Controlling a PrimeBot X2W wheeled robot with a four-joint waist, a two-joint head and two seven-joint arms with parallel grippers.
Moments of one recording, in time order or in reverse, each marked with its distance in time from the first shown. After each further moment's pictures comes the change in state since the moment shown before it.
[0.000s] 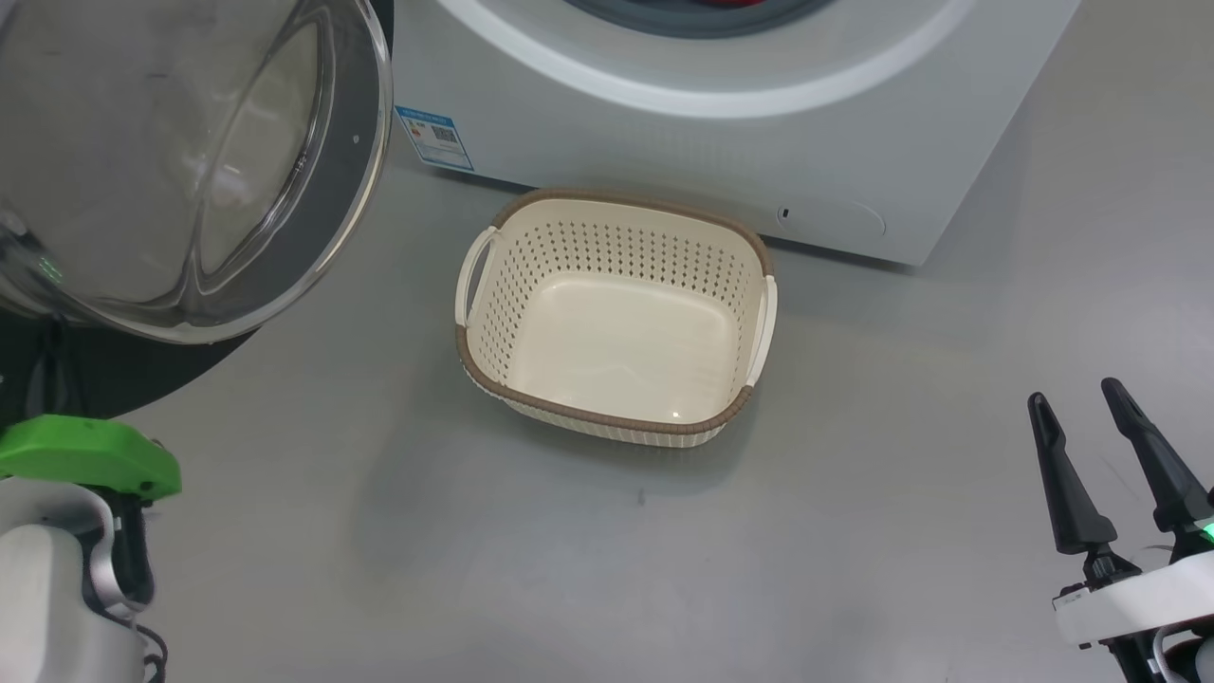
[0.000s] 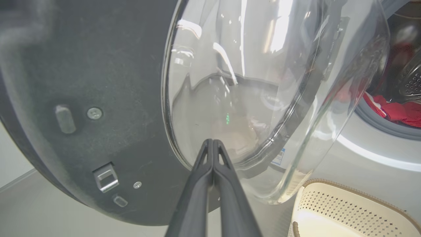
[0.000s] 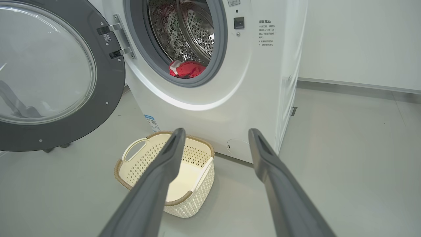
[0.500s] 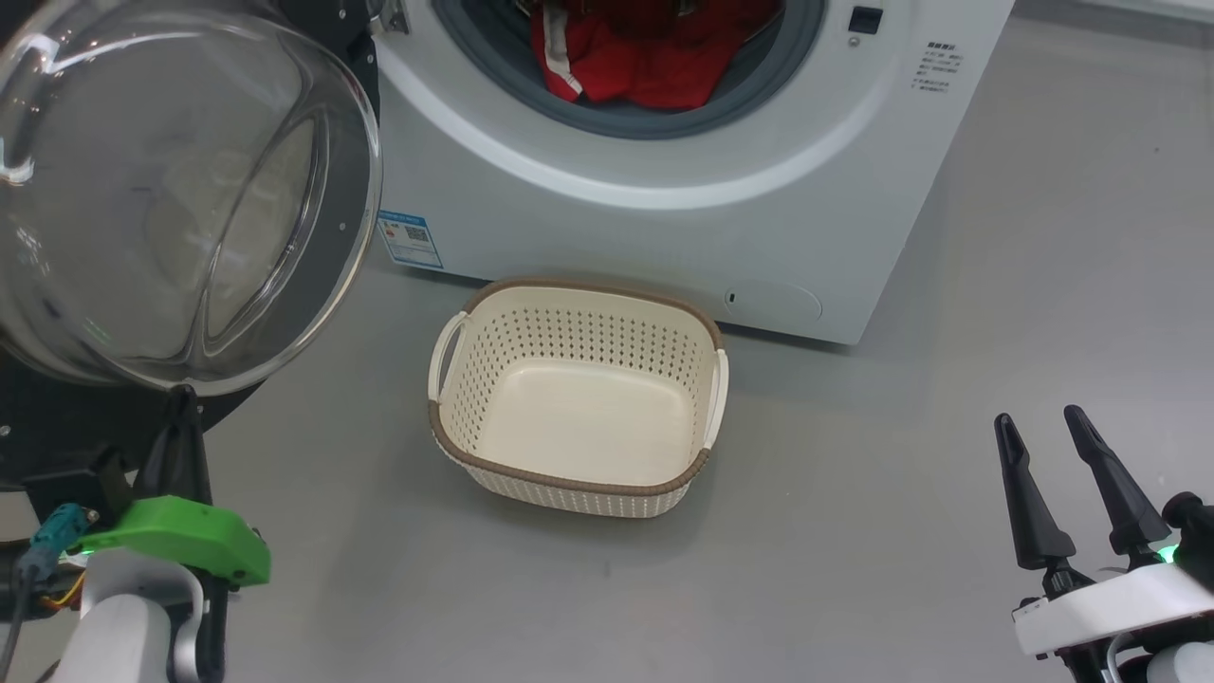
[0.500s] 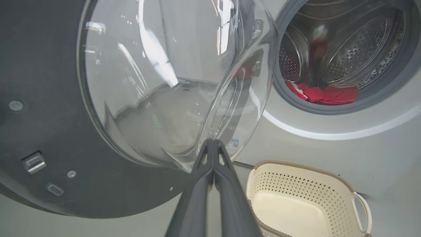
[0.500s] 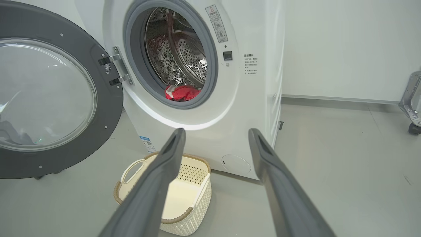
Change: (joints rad) left arm 0.138 -0.021 -0.122 -0.059 0.064 -0.062 -0.013; right arm -0.010 0.091 0.020 0.068 0.000 0.000 -0.004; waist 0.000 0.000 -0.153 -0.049
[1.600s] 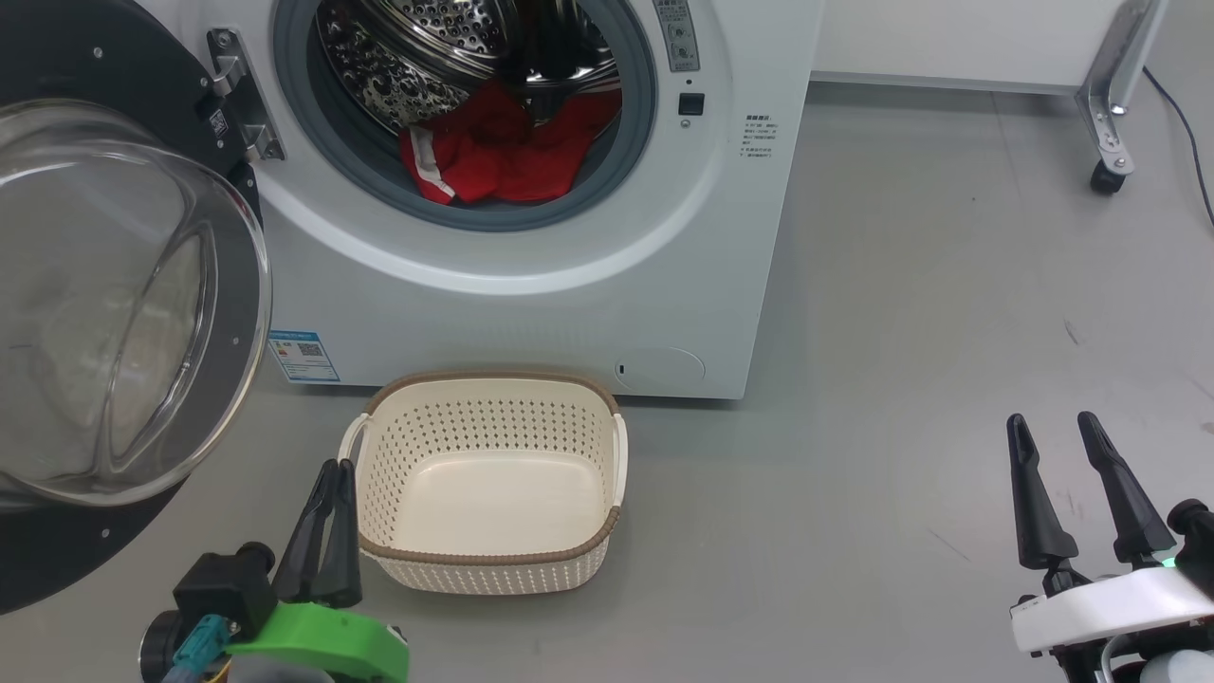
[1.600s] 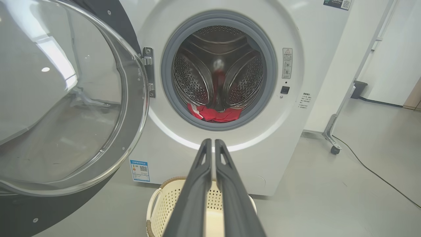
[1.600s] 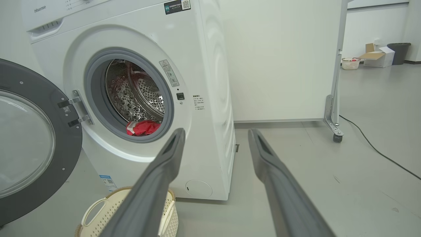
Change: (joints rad) left arm 0.236 -0.124 -0.135 -0.256 0.005 -0.012 -0.048; right arm 0.010 0.051 -0.031 0.001 -0.010 -0.038 0.000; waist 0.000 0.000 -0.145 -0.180
